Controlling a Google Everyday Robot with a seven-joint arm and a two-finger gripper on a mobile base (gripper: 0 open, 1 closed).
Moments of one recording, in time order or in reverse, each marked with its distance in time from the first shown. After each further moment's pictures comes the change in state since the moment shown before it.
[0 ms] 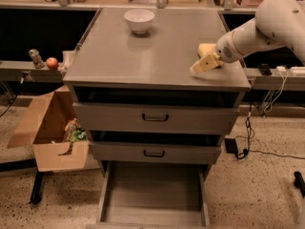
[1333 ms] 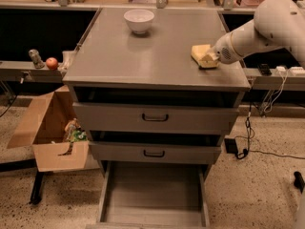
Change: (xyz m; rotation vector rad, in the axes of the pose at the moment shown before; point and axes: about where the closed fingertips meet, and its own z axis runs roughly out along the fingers) arm 0.001 0.002 0.006 -0.018 -0.006 -0.003
